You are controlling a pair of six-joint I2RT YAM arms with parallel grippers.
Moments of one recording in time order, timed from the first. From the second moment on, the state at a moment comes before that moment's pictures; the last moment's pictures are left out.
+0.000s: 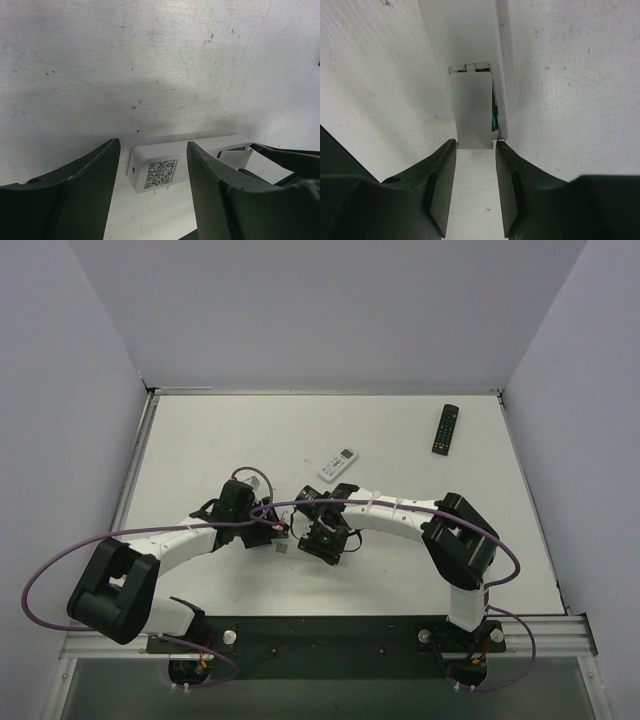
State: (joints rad) left arm -0.45 1.37 0.57 -0.13 0.22 -0.75; right arm 0.97 1.86 1.25 -0.78 -0.11 -0.29
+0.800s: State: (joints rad) left arm -0.45 1.37 0.57 -0.13 0.22 -0.75; right arm 0.97 1.86 1.25 -0.77 -0.05 -0.26
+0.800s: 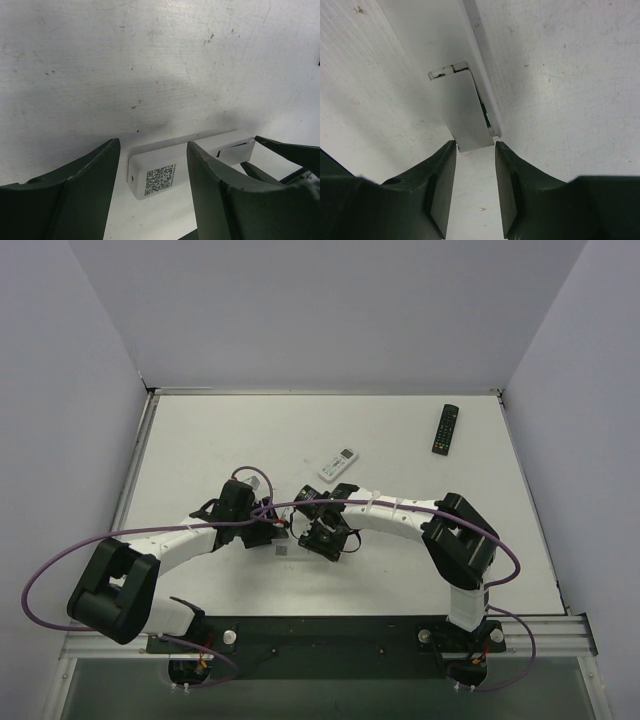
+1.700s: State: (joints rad) left arm -0.46 1.37 0.63 -0.19 0.24 -0.66; right arm 0.94 1.62 1.13 -0.67 -0.01 -0.07
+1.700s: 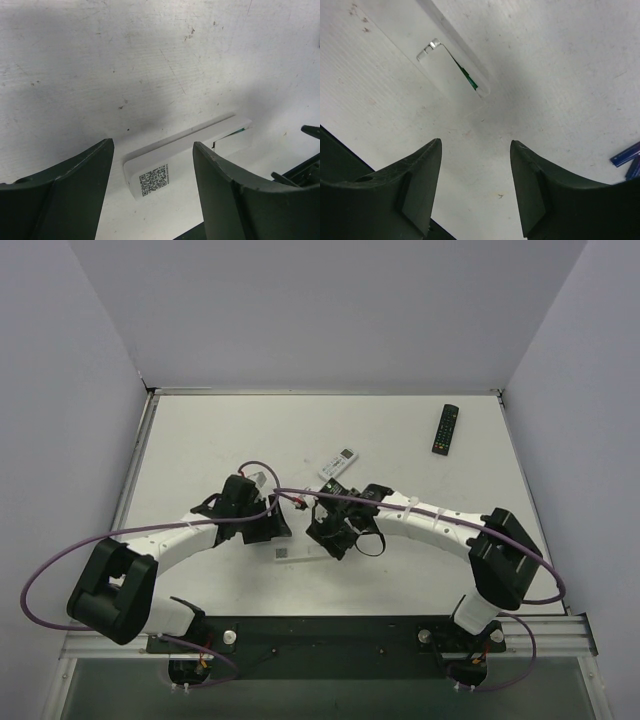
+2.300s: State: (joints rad) left arm -0.54 1.38 0.67 -0.29 0.19 -0.56; right arm 0.89 1.67 0.99 -0.50 -0.08 0.07
